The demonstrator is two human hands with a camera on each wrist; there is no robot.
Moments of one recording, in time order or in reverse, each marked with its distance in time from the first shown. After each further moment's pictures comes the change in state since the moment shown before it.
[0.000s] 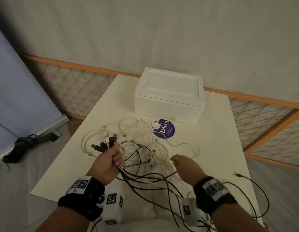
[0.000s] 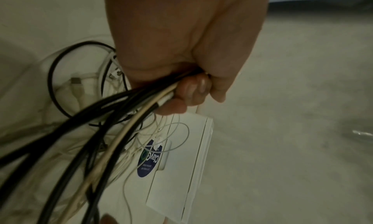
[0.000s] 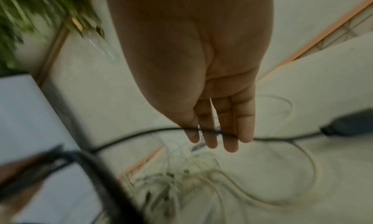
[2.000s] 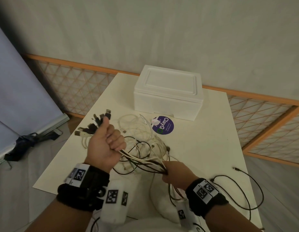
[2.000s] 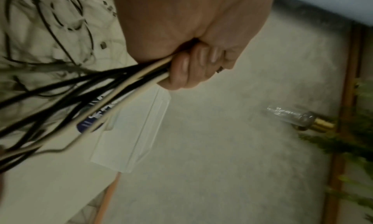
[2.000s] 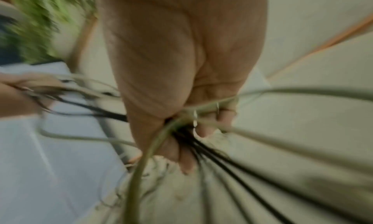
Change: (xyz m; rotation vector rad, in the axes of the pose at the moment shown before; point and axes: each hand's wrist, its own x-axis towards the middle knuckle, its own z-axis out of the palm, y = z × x) left_hand -0.047 0.031 0.052 -0.219 -0.208 0.215; right_hand -0.032 -0.039 0.004 -0.125 -0.133 -0.183
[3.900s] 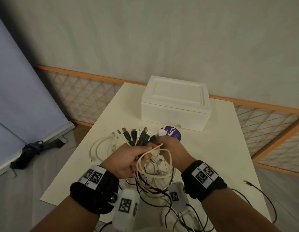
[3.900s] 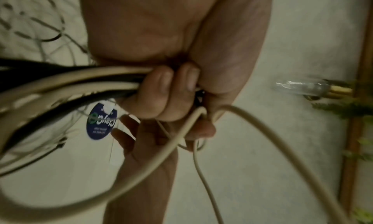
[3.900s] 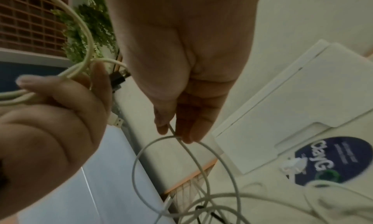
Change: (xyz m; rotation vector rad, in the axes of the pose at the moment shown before) left_hand 0.014 -0.001 0.010 0.585 -0.132 -0.373; right_hand 0.063 -0.049 -0.077 0.423 0.363 -0.243
